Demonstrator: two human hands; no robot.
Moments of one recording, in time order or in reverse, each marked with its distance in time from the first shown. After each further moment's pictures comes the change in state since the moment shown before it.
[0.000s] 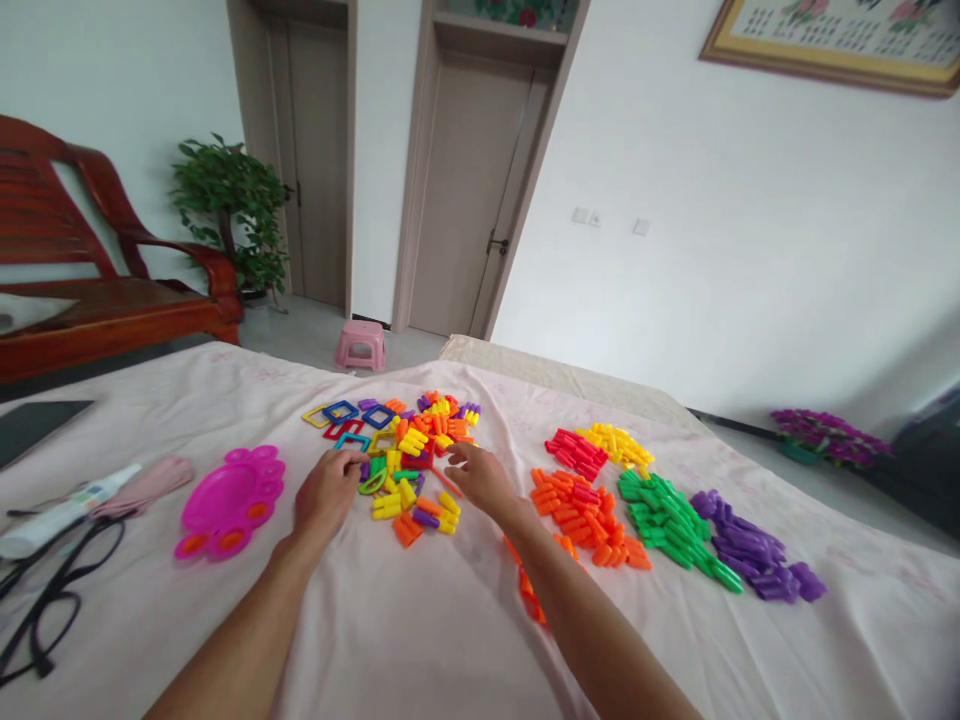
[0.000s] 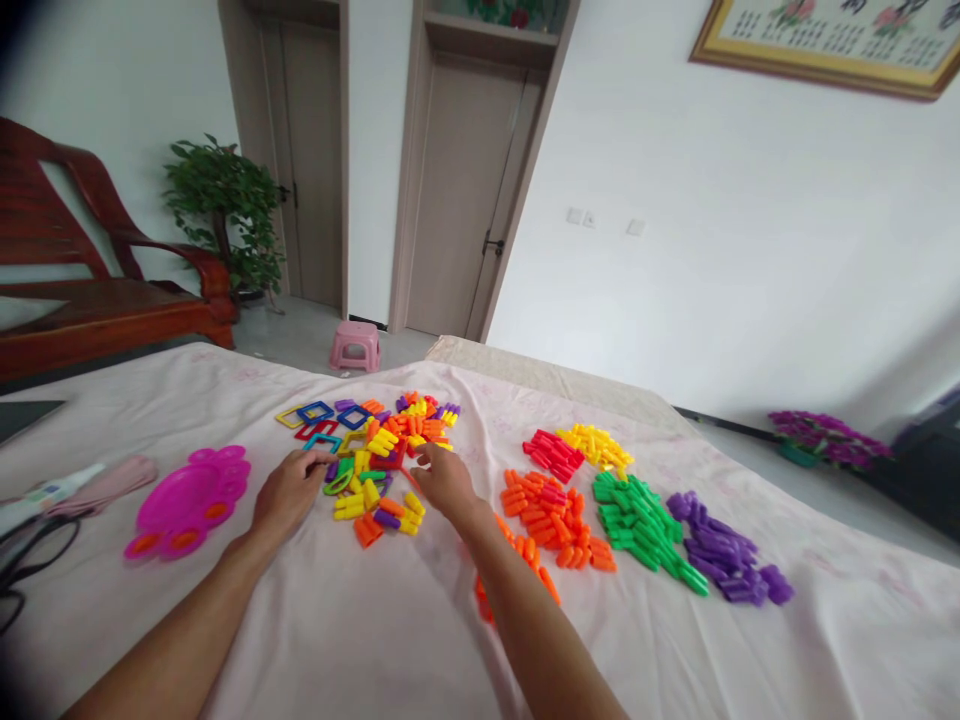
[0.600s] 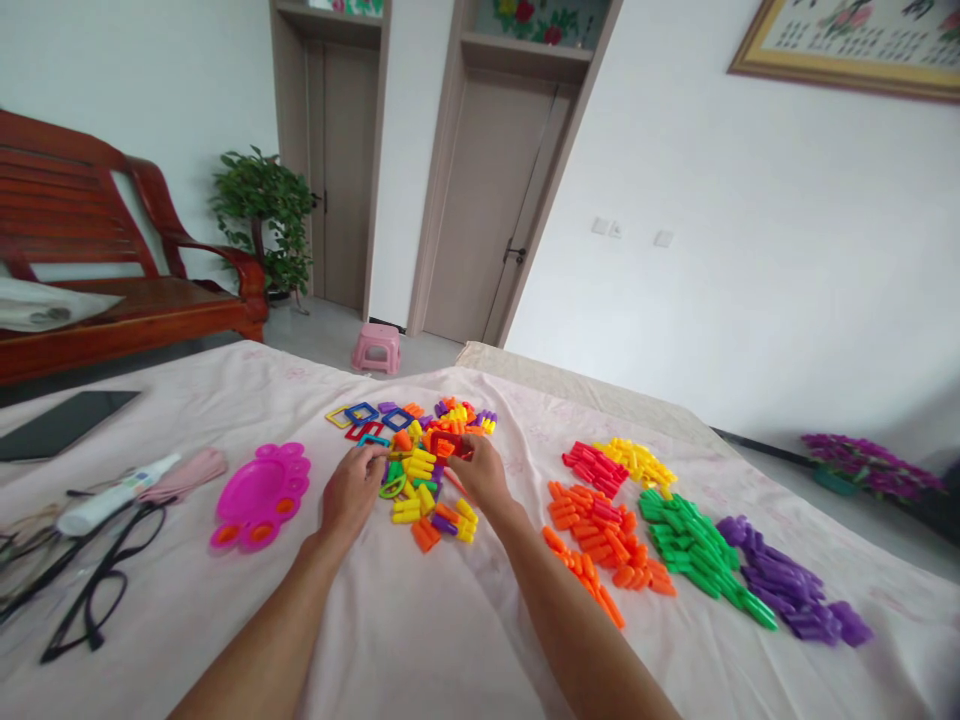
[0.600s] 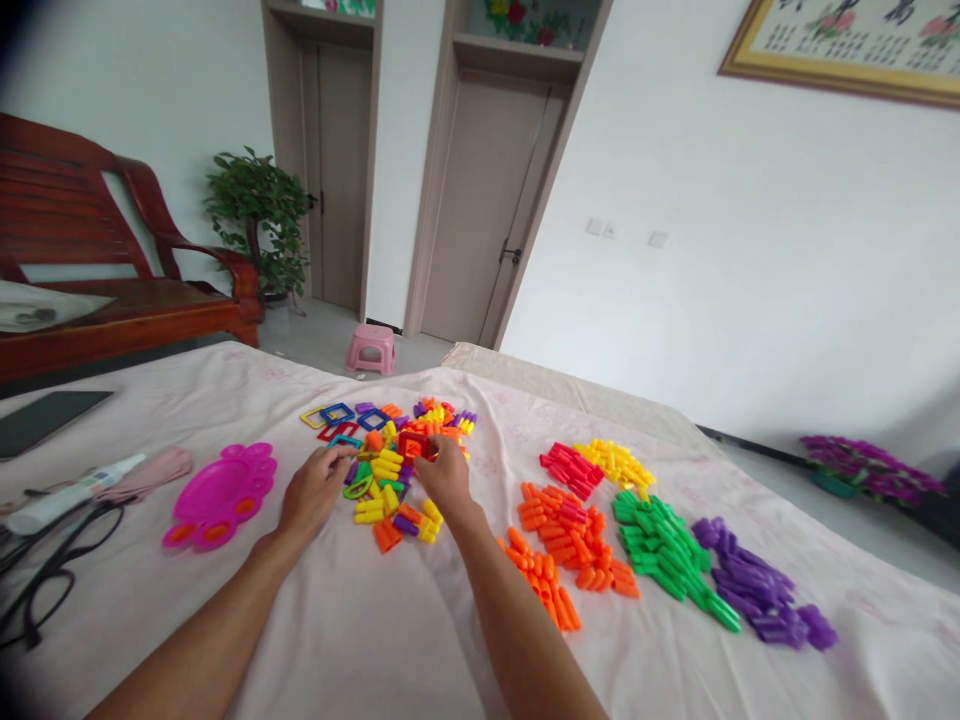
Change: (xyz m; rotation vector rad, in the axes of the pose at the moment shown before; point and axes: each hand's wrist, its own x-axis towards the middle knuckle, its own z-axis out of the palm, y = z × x) left_hand -0.002 0.007 0.000 -0.161 0.082 0.062; right_hand 0.029 -0.022 0.028 0.159 0.230 0.019
